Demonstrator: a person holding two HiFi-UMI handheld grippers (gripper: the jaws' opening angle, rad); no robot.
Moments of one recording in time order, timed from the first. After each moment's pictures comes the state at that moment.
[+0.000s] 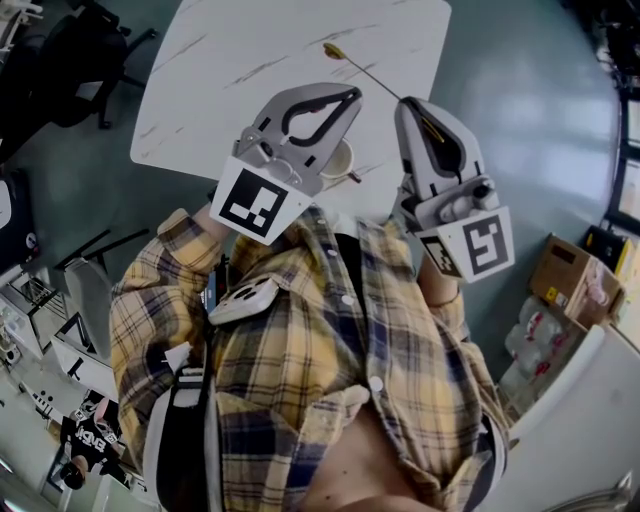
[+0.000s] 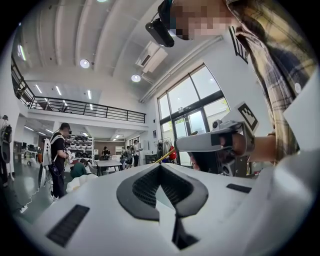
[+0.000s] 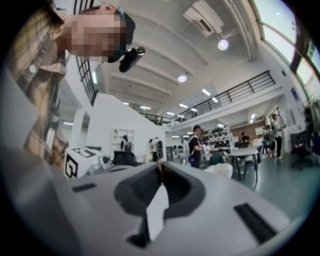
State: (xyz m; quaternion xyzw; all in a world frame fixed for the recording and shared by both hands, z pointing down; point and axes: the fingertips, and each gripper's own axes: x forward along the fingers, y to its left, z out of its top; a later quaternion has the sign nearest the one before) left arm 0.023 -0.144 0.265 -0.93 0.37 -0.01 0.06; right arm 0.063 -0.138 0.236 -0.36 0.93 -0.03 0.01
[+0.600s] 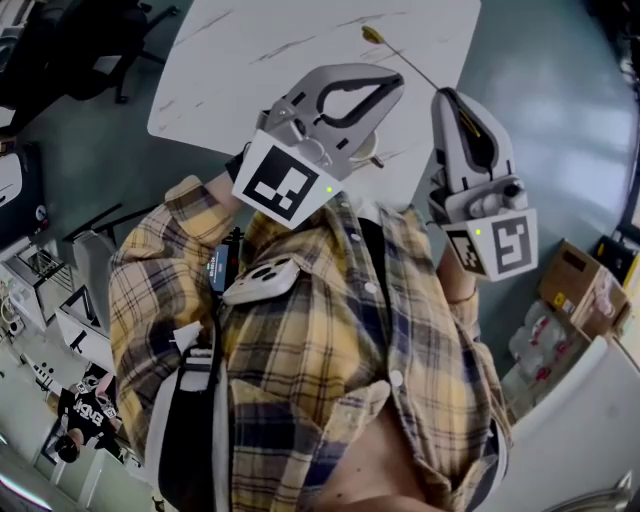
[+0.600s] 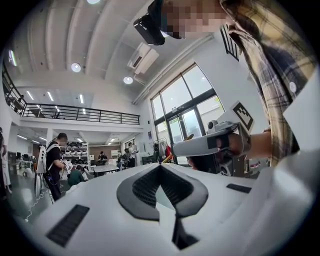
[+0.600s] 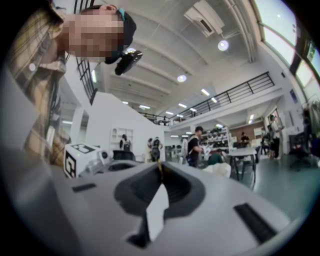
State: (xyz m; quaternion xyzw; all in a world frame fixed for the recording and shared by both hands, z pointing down) left arm 0.037 -0.141 0.252 -0.93 0.35 -0.01 0.10; right arm 0.072 -0.138 0.236 -0.37 0.93 -0.03 0.01
